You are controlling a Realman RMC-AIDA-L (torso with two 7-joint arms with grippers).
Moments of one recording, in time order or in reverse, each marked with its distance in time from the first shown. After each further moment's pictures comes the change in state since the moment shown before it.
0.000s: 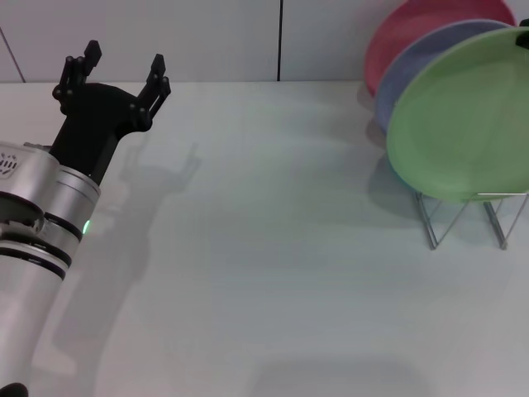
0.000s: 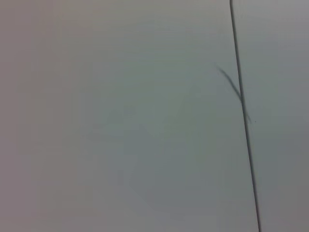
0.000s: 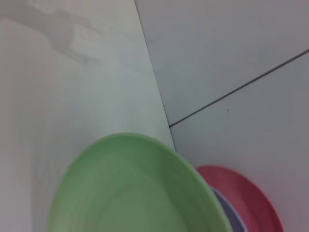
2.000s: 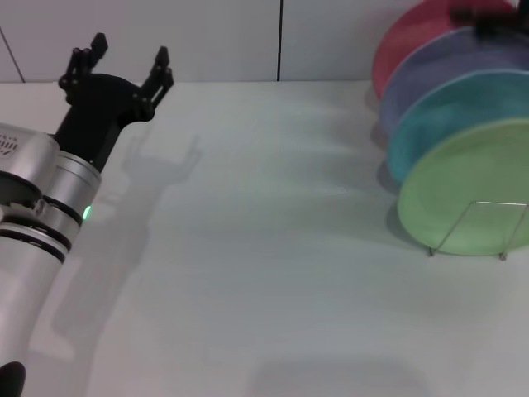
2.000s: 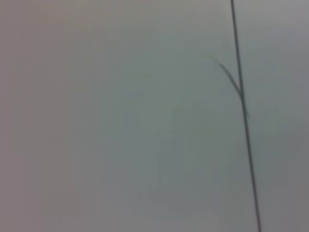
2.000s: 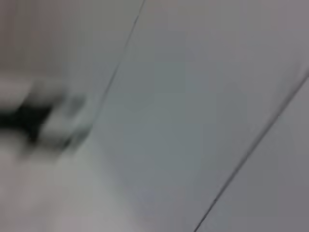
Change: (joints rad) left arm -0.079 0.007 -0.014 0.095 0.003 0.016 -0.075; right arm -0.123 0.004 0.075 0.077 0.465 0.194 0.246
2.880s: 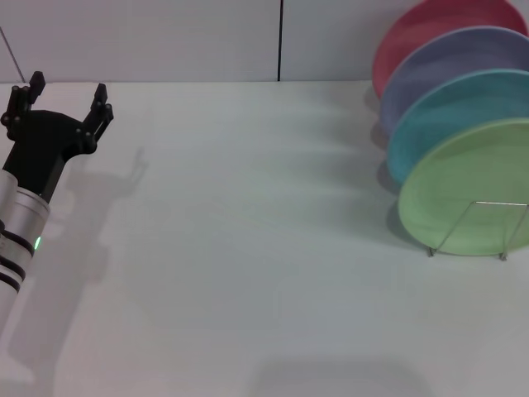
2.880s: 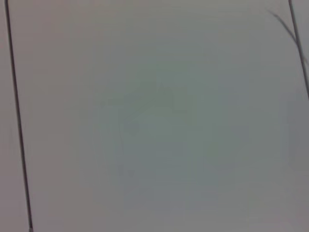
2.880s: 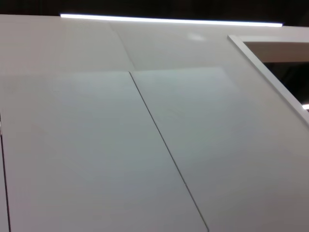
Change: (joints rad) left arm 0.009 -0.004 -0.047 0.185 -0.009 0.071 0.025; right arm -0.377 -0.014 0.538 1.680 1.679 -0.158 -1.198
